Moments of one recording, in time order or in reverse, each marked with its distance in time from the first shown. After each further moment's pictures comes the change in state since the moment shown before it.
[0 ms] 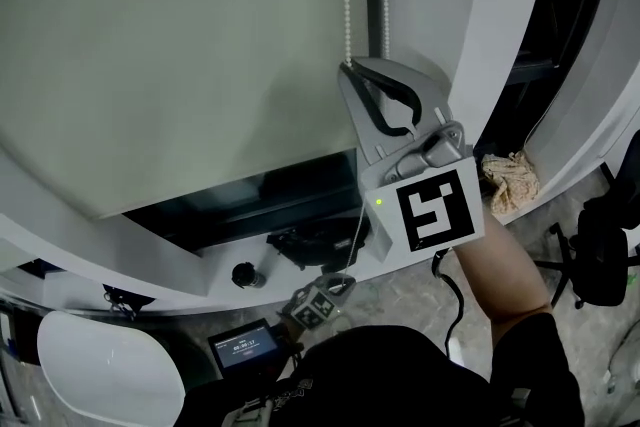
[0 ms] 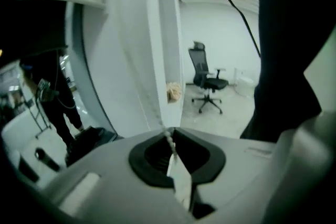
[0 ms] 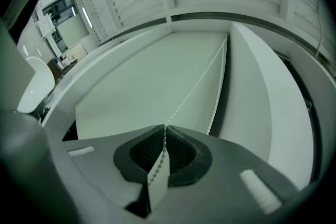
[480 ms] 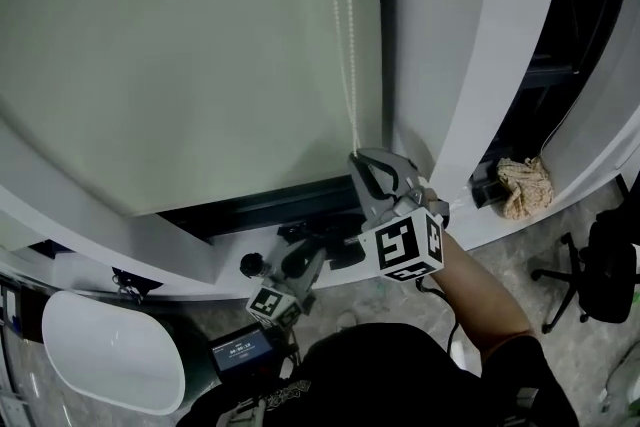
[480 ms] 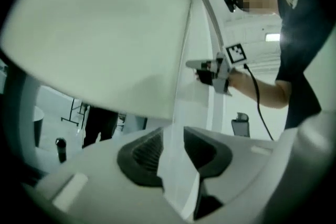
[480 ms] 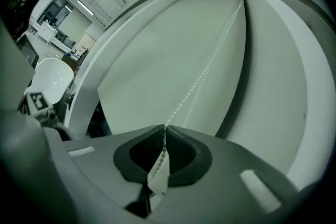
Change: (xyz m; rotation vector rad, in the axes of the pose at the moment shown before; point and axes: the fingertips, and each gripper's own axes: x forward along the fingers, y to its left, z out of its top) left arm -0.168 0.086 0.131 -0.348 -0.706 0.377; right arm -0.041 0.101 -0.150 0.020 0.339 0.195
